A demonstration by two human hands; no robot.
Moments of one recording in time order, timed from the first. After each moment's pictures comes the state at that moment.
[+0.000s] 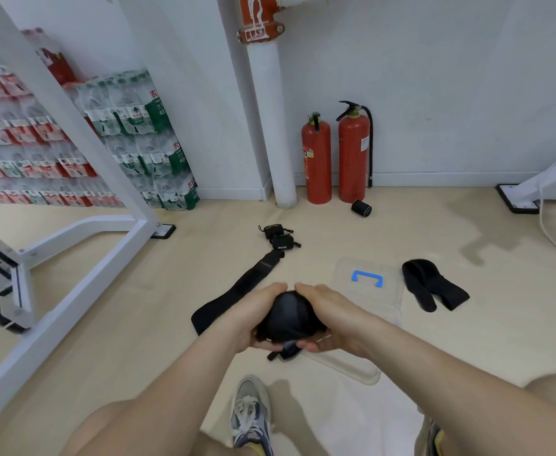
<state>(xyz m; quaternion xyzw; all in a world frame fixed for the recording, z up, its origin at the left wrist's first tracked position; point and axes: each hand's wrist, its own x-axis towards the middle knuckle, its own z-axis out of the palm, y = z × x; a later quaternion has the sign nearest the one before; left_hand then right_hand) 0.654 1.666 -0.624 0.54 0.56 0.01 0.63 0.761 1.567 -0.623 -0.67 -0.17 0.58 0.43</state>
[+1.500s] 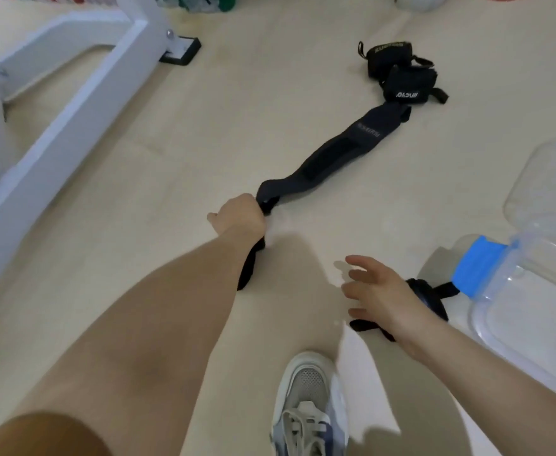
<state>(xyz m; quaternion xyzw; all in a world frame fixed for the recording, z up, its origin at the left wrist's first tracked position) 0.609 1.999 -1.012 0.71 0.69 -0.10 0.11 0.747 1.792 -0.988 -0.68 -0.13 0.62 0.38</state>
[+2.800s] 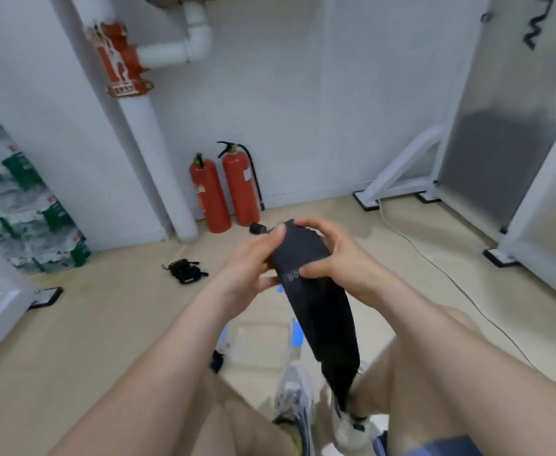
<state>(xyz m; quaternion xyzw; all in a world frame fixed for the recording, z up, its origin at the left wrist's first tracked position) 0.739 1.513 -0.536 0.67 0.19 0.07 0.72 0.841 1.372 -0.548 -0.66 -0.32 0.27 0.62</state>
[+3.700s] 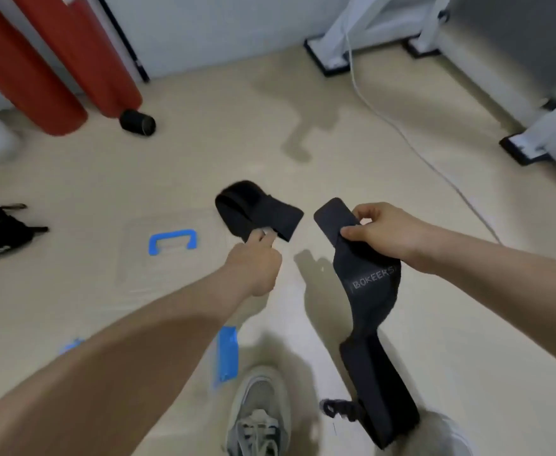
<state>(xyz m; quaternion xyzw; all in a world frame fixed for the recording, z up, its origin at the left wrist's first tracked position) 1.083 1.595 -0.933 0.95 -0.02 -0.31 -0.02 1.155 1.394 -0.840 -0.85 -0.02 0.36 0.38</state>
